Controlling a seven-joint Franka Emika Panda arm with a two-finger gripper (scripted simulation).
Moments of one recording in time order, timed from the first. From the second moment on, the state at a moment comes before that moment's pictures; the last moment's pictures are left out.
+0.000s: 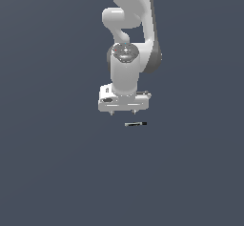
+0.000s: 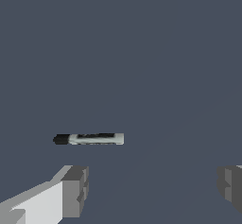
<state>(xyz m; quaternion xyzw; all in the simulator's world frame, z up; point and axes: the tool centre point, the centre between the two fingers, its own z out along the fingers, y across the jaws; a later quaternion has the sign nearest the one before) -0.008 0.005 0.155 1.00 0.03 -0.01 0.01</state>
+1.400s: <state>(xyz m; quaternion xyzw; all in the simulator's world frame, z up) -0.011 -0.010 0.142 1.00 -0.05 -0.02 0.00</state>
